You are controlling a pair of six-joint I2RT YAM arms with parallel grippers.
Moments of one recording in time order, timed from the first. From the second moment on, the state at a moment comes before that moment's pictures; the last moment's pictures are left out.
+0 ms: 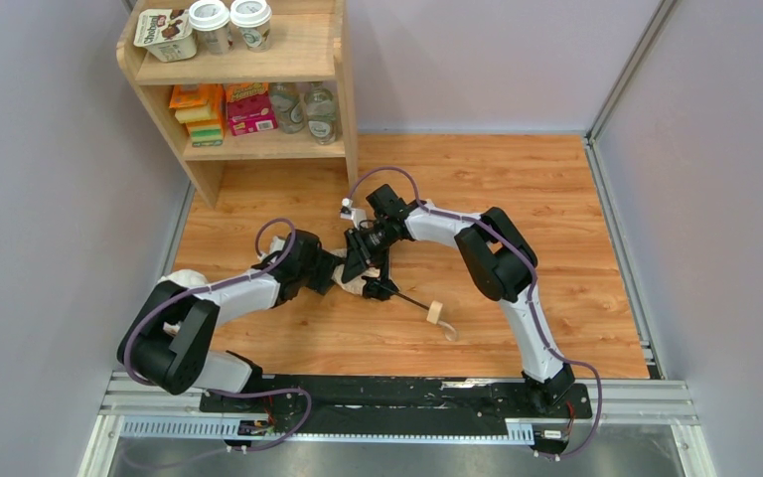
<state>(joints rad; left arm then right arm) -0.46 1.40 0.54 -0.02 -0.09 -1.51 0.70 2.29 1.61 -0.37 -0.89 0.28</state>
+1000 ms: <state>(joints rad) -0.48 1.45 0.56 0.01 -0.03 -1.45 0.80 1.92 1.50 -0.59 -0.39 0.11</state>
